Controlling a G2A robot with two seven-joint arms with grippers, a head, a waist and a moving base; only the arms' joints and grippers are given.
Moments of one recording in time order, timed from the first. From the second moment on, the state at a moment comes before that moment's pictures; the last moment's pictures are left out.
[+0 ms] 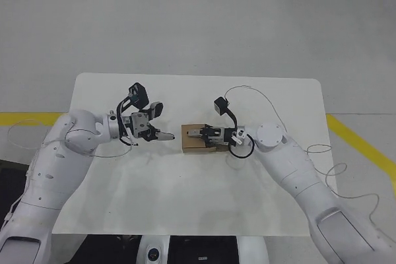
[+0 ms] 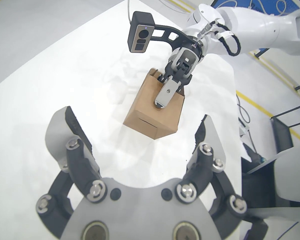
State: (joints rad) left arm 0.90 -0.96 -1.16 -1.39 0.58 -0.97 -0.59; right arm -0.67 -1.37 0.80 -0.85 0.41 -0.35 1.02
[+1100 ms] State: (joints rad) left arm 0.87 -1.01 -0.95 -1.31 1.46 -0.92 0.21; right arm -0.87 -1.20 1.17 -1.32 0.18 -0.21 1.19
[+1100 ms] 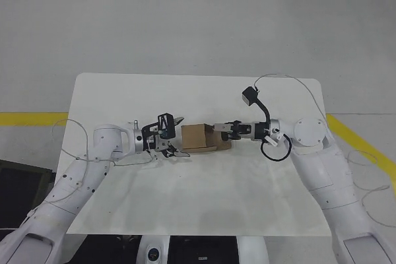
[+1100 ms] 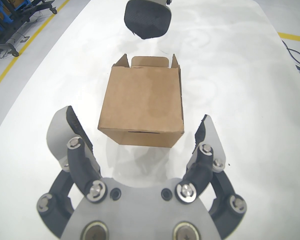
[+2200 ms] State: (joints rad) left arm 0.83 -1.04 -0.93 -1.26 1.39 -0.95 0.14; right arm -0.84 -1.22 1.00 -1.19 0.10 -0.17 1.06
